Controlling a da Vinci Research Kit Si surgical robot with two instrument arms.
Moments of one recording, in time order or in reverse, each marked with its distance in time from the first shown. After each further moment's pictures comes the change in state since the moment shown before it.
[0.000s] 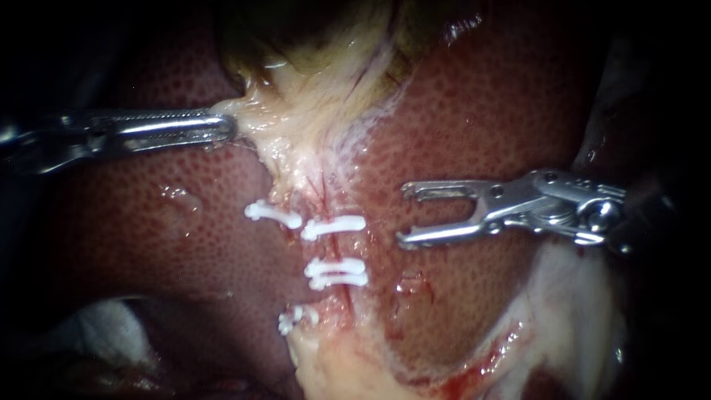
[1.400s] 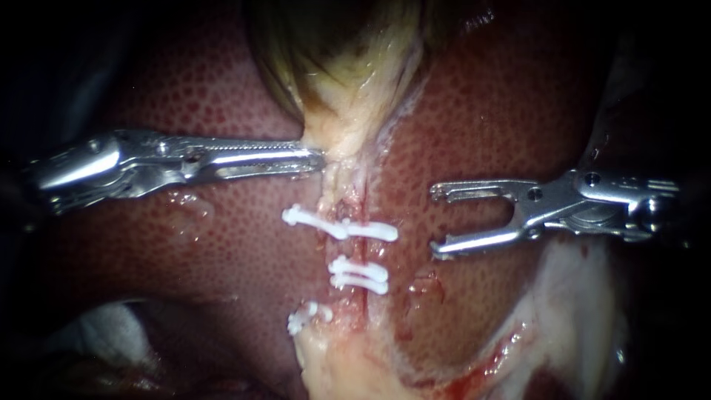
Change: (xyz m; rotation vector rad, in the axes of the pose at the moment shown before) right arm 0.000 -0.002 -0.001 0.053 -0.009 -0.041; left arm -0.004 0.003 0.011 -0.057 -0.035 0.030
